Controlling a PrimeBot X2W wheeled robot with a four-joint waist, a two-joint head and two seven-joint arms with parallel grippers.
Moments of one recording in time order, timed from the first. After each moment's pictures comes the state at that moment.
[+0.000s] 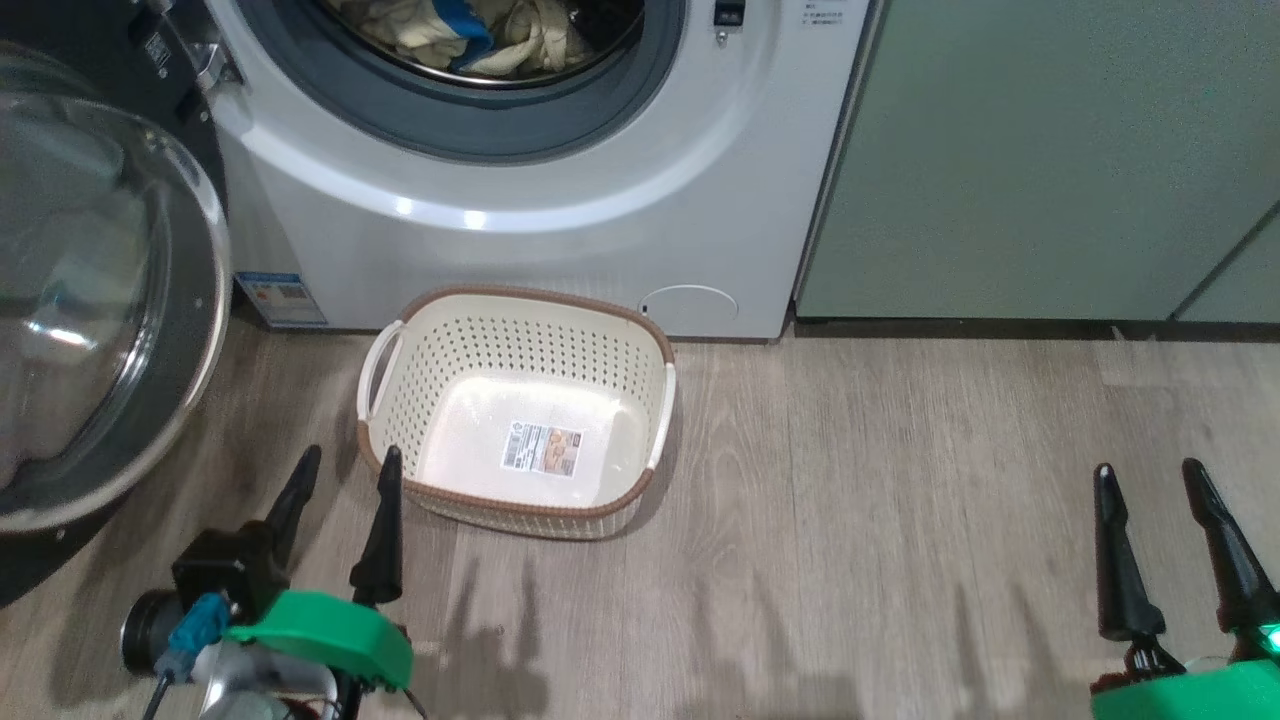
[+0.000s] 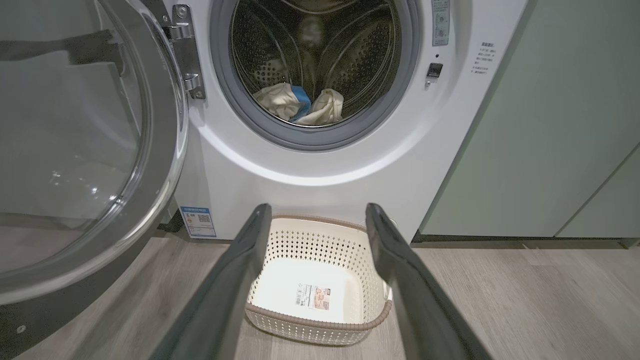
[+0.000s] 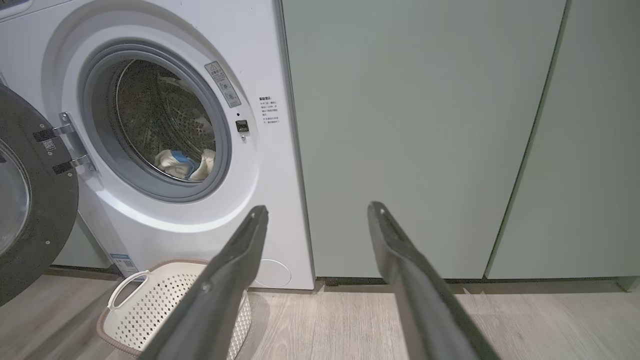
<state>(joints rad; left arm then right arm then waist) 0.08 0.08 0.07 -0.04 -0.18 0.12 -0.12 0.12 -0.09 0.00 -0.08 0.19 0.13 -0.25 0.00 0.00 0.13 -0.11</state>
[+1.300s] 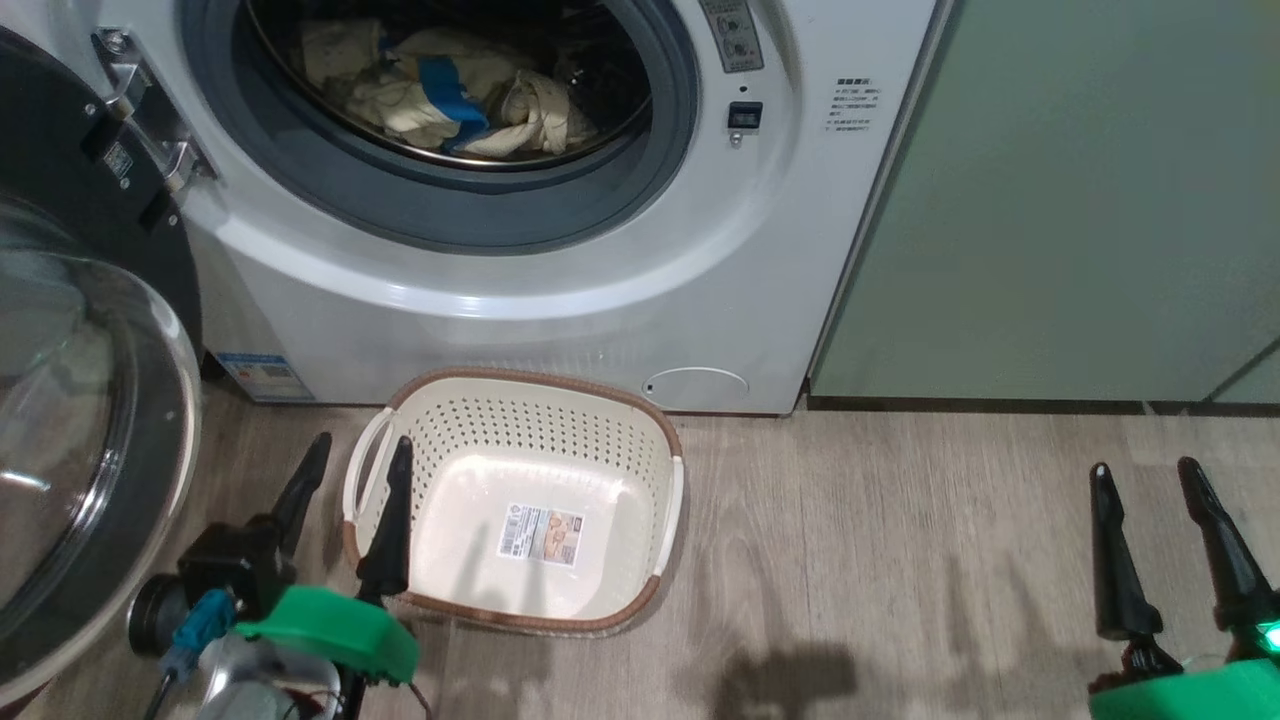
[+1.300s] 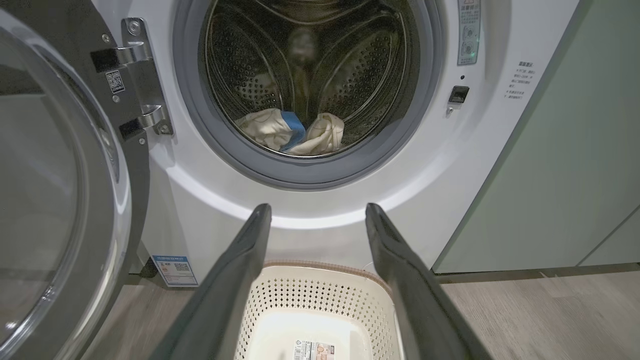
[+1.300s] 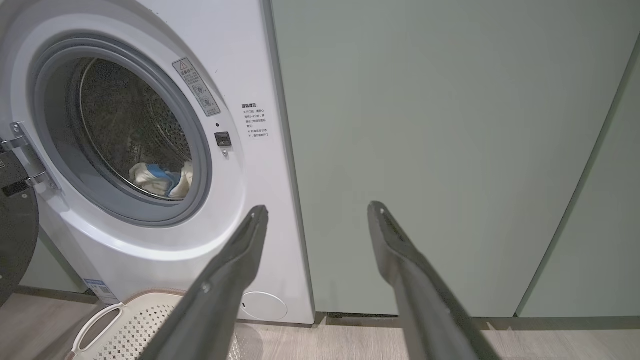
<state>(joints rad) 0.06 0.11 0.03 -0.03 -0.19 0.11 -0.16 0.12 -0.09 0.01 -0.08 0.19 0.13 -0.25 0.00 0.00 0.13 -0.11</state>
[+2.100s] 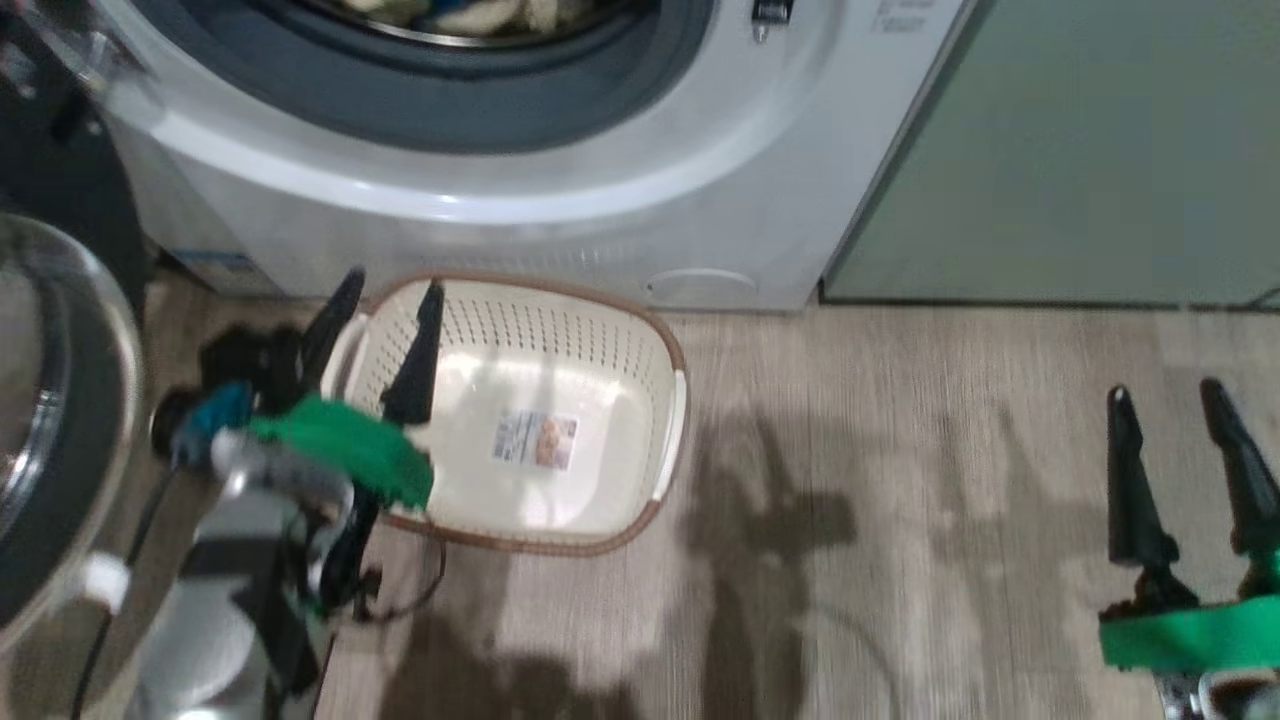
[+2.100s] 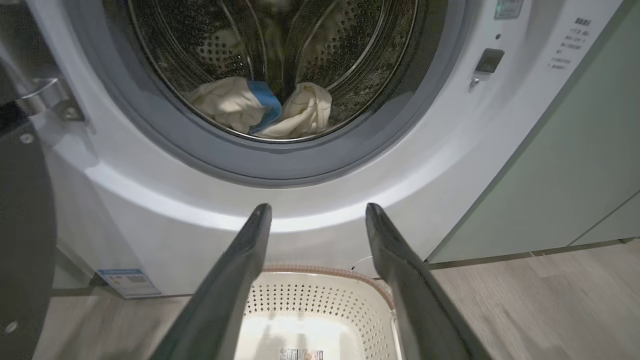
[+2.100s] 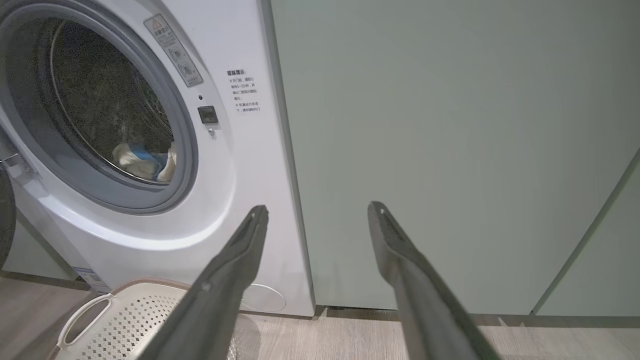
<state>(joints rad) -0.26 0.15 -0.02 0.13 -0.24 0.04 -0.06 0.02 -0.09 0.00 -0.09 0.20 0.13 -0.25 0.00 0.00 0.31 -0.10</state>
